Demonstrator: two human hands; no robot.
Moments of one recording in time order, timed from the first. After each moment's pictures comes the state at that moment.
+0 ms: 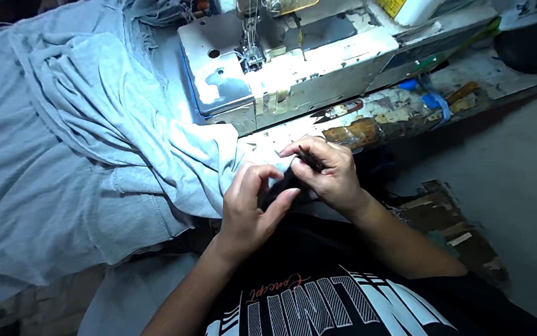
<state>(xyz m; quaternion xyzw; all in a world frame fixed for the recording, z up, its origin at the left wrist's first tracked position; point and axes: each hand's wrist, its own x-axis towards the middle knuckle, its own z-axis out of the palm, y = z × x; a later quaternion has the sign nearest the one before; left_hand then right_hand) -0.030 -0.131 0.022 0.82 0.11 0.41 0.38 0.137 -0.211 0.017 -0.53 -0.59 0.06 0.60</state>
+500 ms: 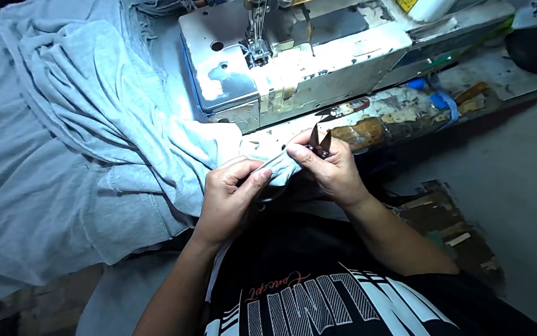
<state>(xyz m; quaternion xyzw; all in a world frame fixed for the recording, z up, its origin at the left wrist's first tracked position) -0.041 -0.102 0.040 0.80 0.17 0.32 0.48 0.138 -0.204 0.017 -0.53 -0.51 0.20 0.64</state>
